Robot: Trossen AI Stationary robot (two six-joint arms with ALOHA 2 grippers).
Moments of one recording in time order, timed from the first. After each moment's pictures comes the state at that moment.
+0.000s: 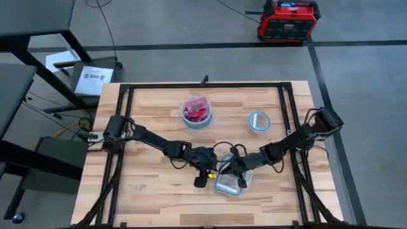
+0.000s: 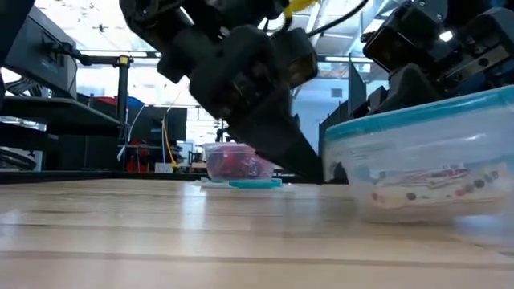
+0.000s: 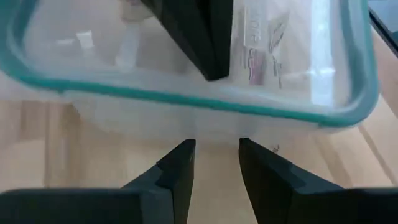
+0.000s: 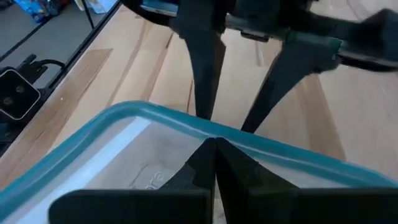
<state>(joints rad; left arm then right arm) -0.20 2.03 1.16 0.28 0.12 -0.07 0.39 1.69 0.51 0.62 0.15 0.26</state>
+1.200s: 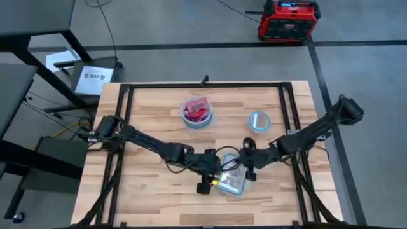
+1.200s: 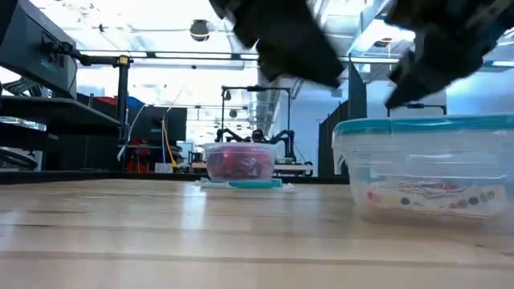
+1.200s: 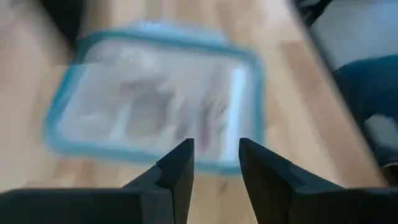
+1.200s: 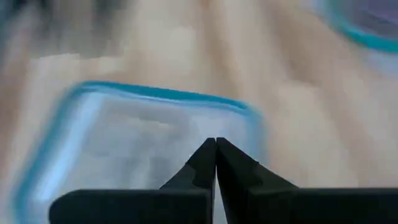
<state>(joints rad) -0.33 1.92 1.39 -0.04 -0.03 -0.10 0.43 1.22 0.67 -0.31 0.41 0.55</state>
